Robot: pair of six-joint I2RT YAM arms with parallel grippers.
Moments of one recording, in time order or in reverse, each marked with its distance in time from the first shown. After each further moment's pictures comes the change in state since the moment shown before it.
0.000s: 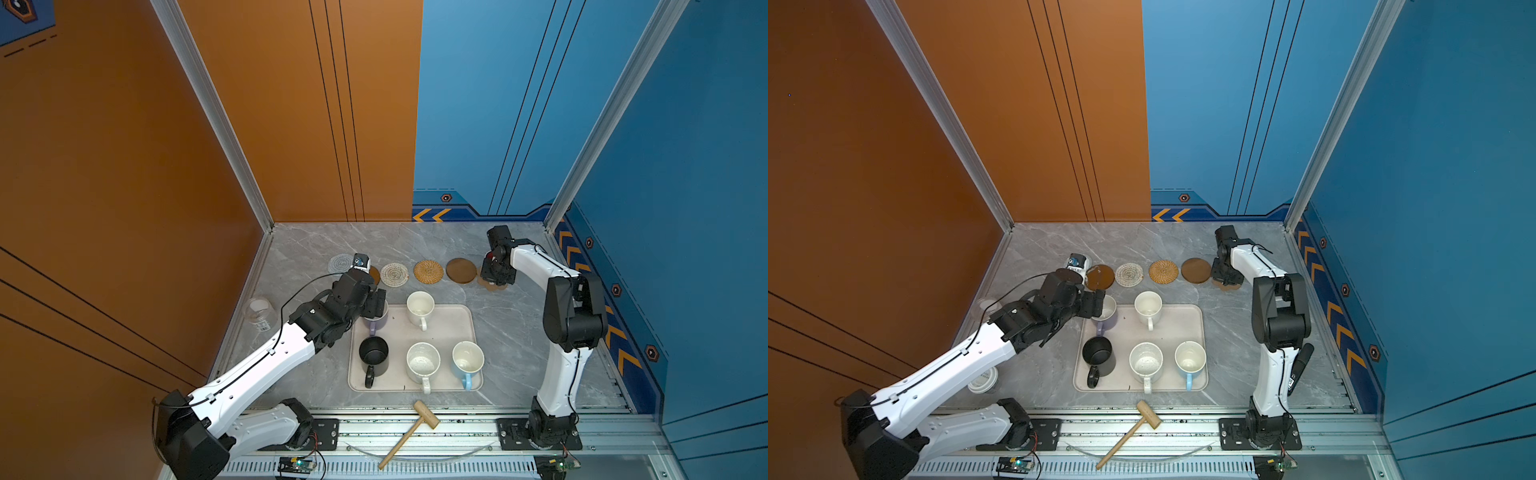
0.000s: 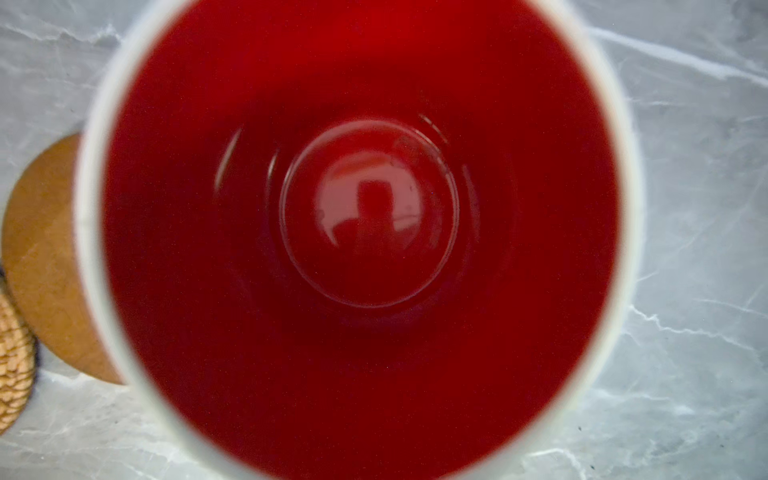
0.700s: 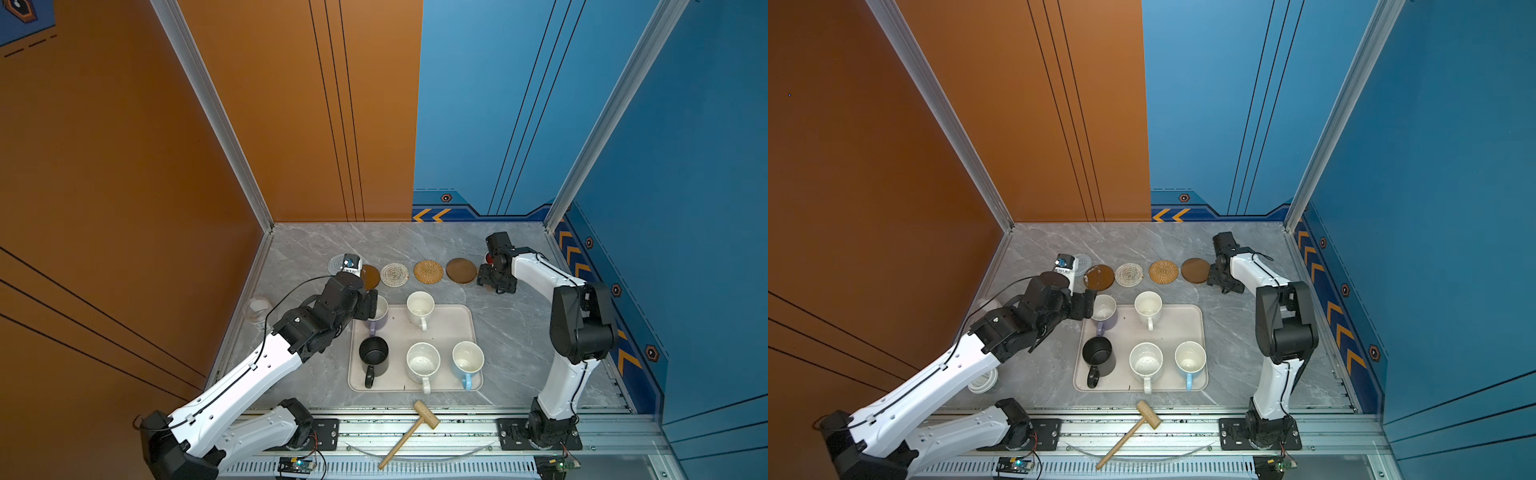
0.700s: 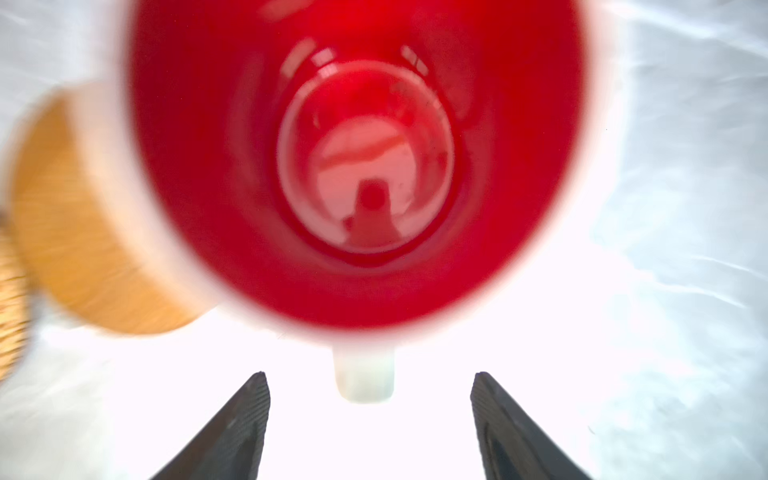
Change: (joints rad) left arm -0.011 -0.119 0.000 -0.064 -0.015 -0.014; right arm 0.039 -0.150 -0.163 0.071 0.027 0.023
